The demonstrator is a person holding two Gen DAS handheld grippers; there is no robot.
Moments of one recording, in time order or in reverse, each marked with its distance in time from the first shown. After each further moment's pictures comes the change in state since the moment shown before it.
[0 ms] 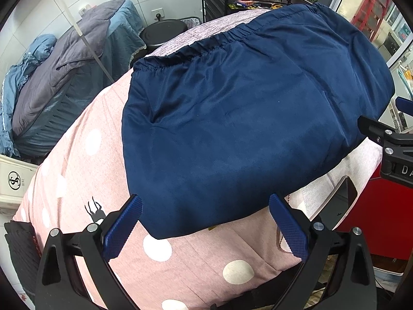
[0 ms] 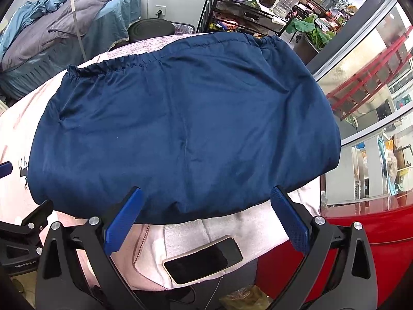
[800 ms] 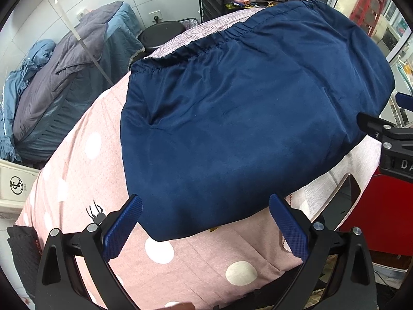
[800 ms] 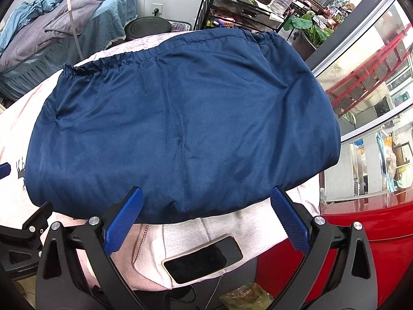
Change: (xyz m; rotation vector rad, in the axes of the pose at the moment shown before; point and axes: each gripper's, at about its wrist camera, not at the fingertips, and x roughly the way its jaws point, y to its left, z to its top) left arm 0.001 -0.005 -0.002 0.029 -0.012 0.015; right arm 0.002 -0.002 -0.003 0.010 0.011 -0.012
